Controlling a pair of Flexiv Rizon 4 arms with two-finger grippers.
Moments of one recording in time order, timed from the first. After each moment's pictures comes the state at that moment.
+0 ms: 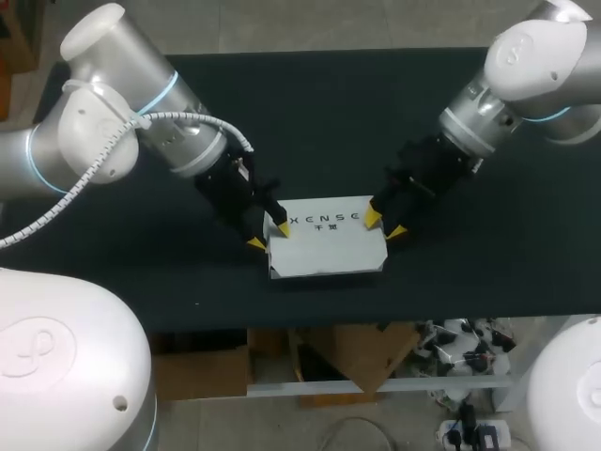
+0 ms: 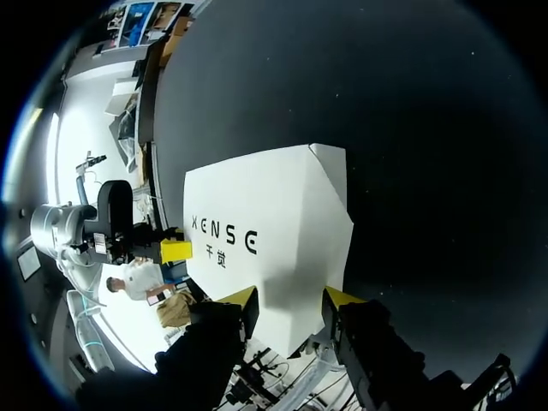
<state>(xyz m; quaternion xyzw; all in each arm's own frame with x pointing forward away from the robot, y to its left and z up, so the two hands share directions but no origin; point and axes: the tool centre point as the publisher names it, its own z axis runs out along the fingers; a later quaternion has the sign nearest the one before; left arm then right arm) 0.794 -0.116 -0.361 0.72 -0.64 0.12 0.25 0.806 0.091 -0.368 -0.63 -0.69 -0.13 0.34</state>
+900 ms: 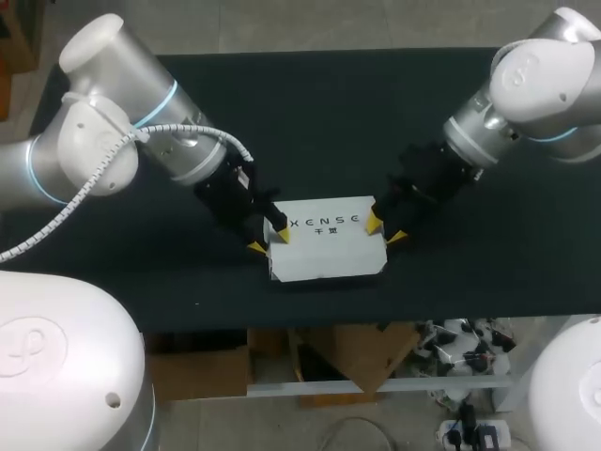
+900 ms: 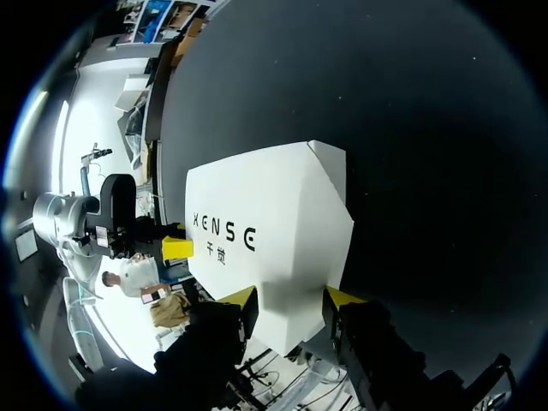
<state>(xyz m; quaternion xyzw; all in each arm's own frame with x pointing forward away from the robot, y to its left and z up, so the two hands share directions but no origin) 0.791 -0.115 -0.370 0.69 -0.67 0.14 0.24 0.803 0.089 -0.378 -0.61 -0.70 -0.16 0.32</state>
